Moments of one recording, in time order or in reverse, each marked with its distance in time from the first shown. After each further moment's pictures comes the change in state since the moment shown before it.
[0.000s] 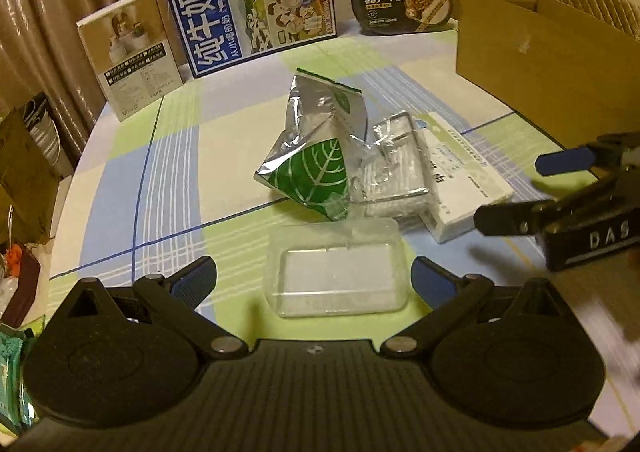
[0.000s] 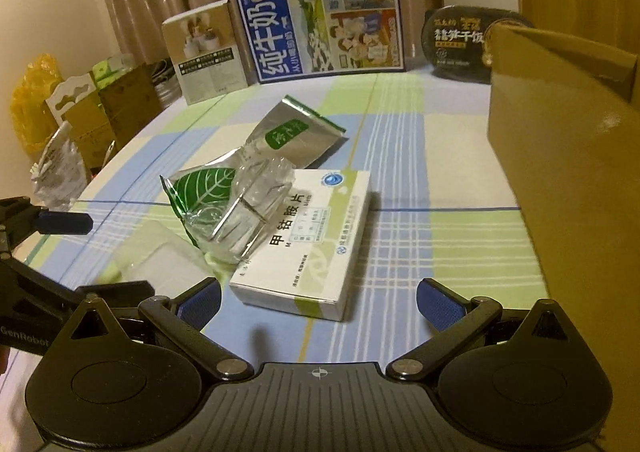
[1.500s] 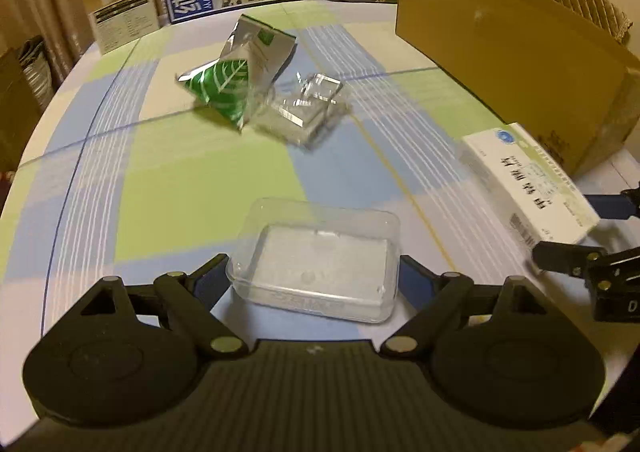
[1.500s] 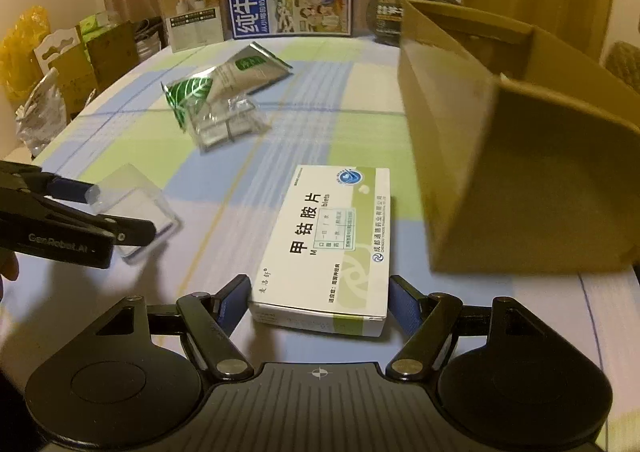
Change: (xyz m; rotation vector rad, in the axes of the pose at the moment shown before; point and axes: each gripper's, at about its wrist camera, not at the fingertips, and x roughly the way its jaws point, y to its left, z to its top) left arm -0.054 -0.091 -0.065 -0.115 0.072 -0.043; right arm -0.125 -0.019 -0.100 -0.070 0.075 -0.146
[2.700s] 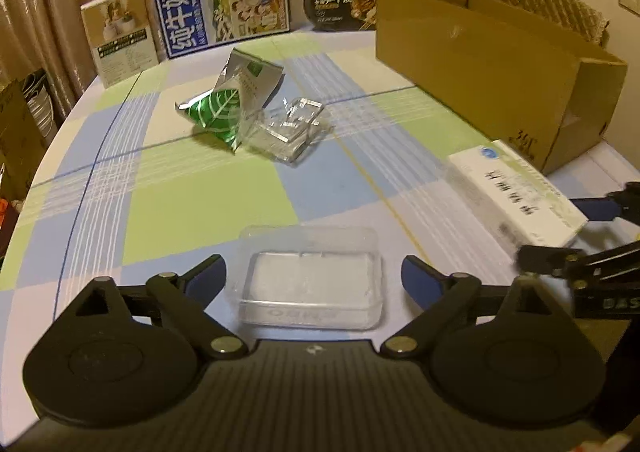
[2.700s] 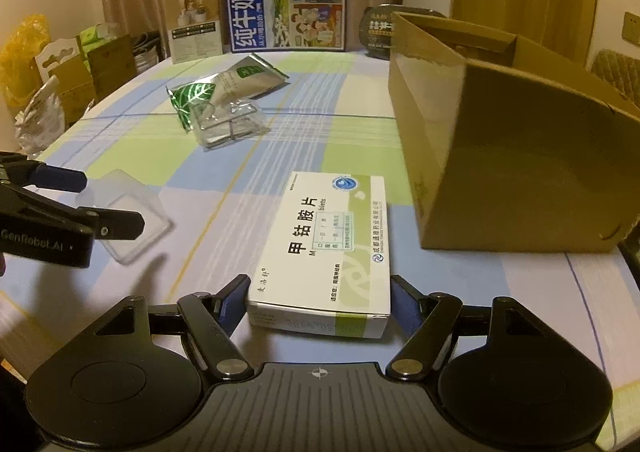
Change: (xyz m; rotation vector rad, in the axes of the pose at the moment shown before) left arm -0.021 -0.011 -0.015 0.044 -0.097 0.001; right arm -0.011 0.006 -0.023 0.008 -0.072 -0.027
